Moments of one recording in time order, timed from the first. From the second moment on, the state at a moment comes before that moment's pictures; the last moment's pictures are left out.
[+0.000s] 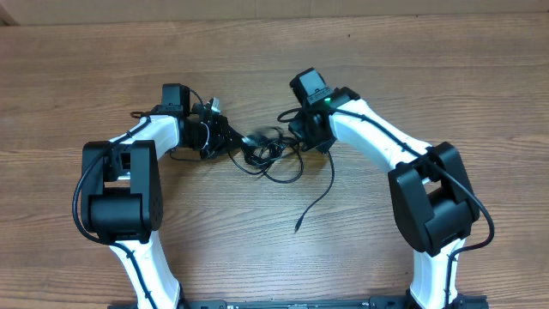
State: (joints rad) left arm 0.00 2.09 1.22 -0.45 0.82 -0.39; right arm 0.48 2.07 1.52 -0.75 -0.04 1.17
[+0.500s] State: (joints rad) left arm 0.00 2.09 1.22 -0.43 0.79 -0.39; right arm 0.36 2.07 1.52 -0.68 -0.11 1.12
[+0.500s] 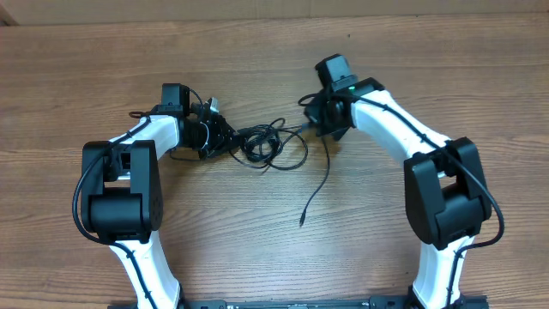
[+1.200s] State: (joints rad) left arm 0.02 2.07 1.28 -0.54 0.81 -0.38; right arm 0.27 2.07 1.49 -0.86 -0.07 0.98
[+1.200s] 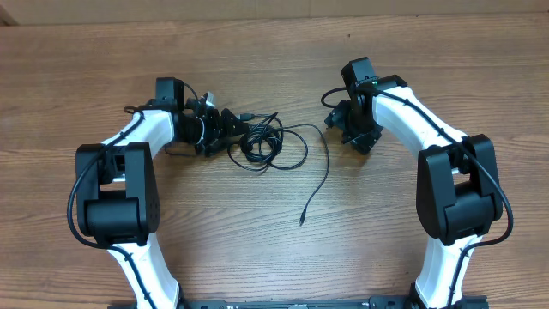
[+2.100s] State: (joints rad) left arm -0.19 1.79 1.35 -0.88 0.29 -0.18; right arm 0.27 1.99 1.32 -0.76 -0.04 0.93
